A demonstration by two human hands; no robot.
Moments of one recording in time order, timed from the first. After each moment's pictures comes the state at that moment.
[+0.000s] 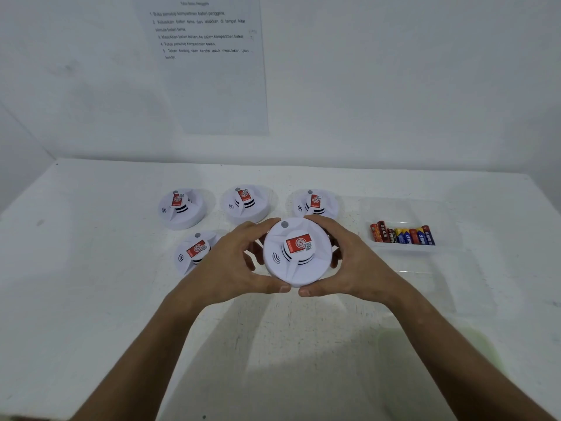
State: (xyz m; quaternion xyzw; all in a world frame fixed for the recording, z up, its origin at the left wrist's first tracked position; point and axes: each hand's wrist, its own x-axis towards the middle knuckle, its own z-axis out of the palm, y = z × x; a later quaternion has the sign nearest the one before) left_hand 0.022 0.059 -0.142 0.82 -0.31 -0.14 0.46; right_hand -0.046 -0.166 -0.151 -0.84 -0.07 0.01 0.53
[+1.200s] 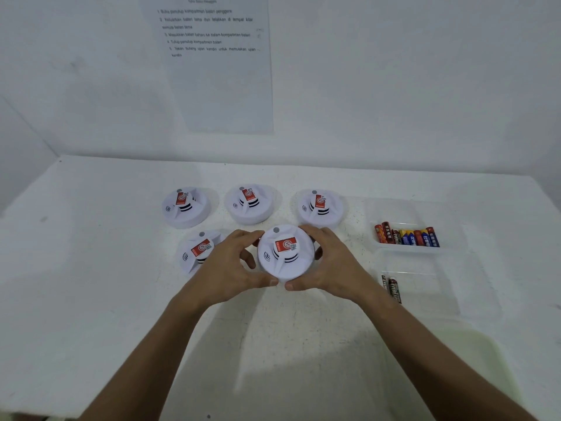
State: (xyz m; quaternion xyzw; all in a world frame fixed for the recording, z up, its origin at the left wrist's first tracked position) left_hand 0.036 0.072 -0.176 0.87 -0.24 -0.12 0.40; right_hand -0.023 -0.141 -0.189 -0.88 0.01 0.01 0.48
